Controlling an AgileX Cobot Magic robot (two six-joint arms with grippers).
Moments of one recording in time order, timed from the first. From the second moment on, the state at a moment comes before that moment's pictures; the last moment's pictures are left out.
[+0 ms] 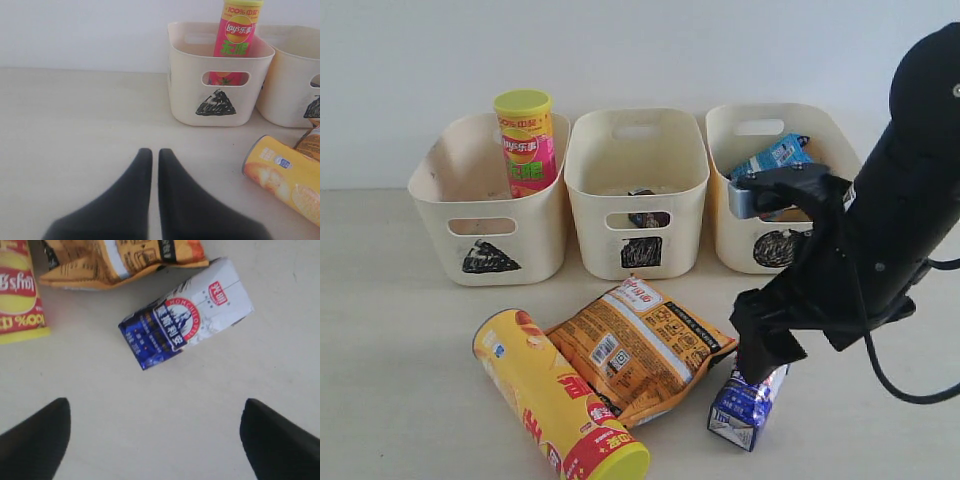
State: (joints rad) left arm -0.01 0.00 0.00 -0.06 0.28 0.03; right arm 0.49 1.52 -1.05 0.20 0.96 -0.12
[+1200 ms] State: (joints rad) left arm -0.01 0.00 0.00 -0.06 0.28 0.03; right arm 0.49 1.83 -1.02 0.13 0.62 0.32
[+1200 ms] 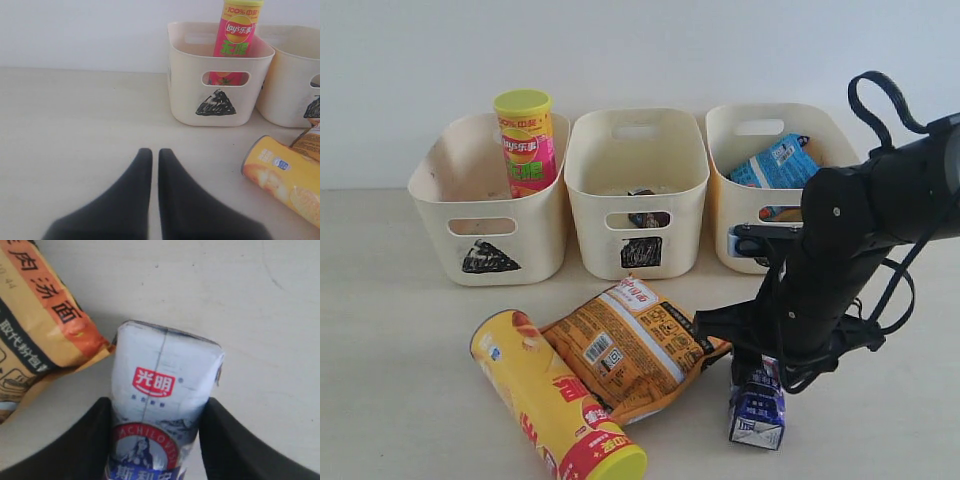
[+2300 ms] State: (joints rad) left arm -0.01 0.00 0.00 -0.06 0.28 0.03; right arm 0.49 1.47 -1.09 0.08 0.58 0.18
